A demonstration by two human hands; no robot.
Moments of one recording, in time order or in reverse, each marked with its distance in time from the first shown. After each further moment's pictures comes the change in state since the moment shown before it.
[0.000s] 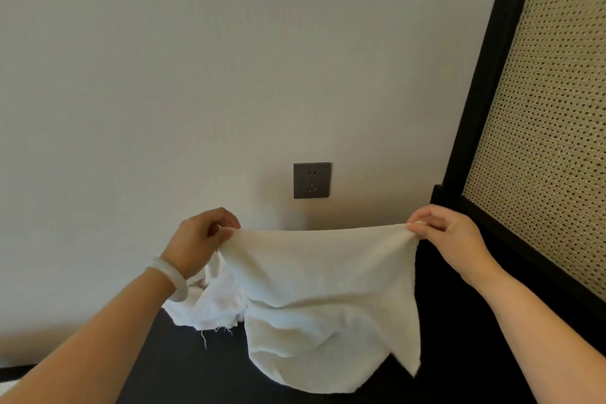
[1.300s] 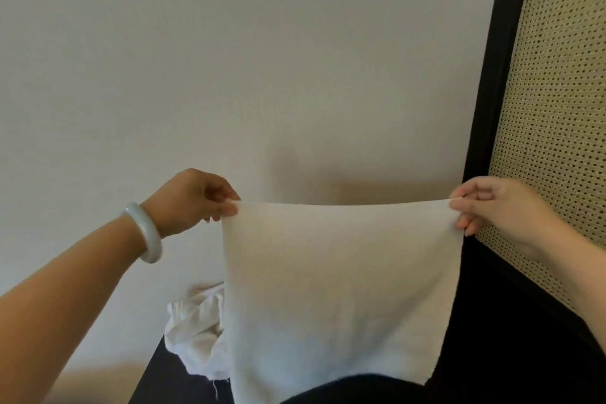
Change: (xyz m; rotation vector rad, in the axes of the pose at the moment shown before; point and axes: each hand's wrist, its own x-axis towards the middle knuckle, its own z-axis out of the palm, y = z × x) left_hand 0.045 0.111 -0.117 0.164 -0.088 0.069; right_hand 0.041 -0.106 -0.079 0.060 0.019 -0.016
